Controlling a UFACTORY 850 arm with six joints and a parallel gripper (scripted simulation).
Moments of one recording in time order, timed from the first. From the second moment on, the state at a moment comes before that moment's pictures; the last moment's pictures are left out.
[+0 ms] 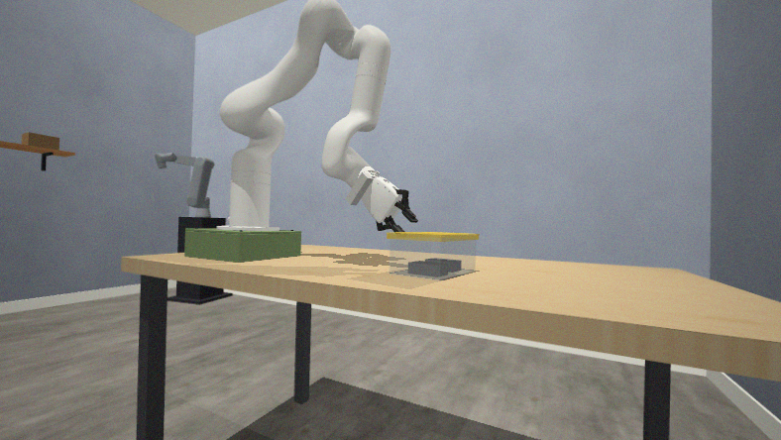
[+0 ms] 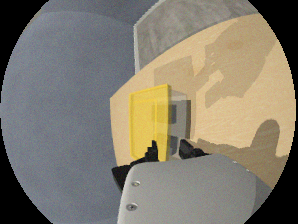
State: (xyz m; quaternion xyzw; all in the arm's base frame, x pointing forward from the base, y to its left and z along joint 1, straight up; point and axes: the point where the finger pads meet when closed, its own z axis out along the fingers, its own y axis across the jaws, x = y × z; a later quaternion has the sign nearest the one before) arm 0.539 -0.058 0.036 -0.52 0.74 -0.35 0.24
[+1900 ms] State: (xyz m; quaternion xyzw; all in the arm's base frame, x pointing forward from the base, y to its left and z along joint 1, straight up) arm 0.560 -0.066 0.019 -0.52 0.74 -0.35 0.24
